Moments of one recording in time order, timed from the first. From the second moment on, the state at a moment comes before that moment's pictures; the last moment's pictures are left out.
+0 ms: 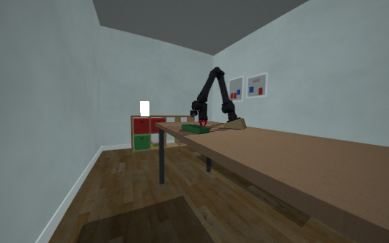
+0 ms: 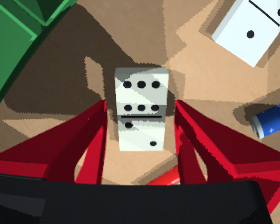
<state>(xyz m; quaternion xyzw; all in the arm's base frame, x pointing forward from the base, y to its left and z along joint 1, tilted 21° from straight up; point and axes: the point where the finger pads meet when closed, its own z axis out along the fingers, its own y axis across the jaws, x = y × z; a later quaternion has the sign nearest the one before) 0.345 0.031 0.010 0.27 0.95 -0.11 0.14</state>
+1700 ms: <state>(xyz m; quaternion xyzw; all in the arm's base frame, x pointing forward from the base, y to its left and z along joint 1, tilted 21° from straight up) 0.340 0.039 0.048 0.27 0.95 -0.11 0.15</state>
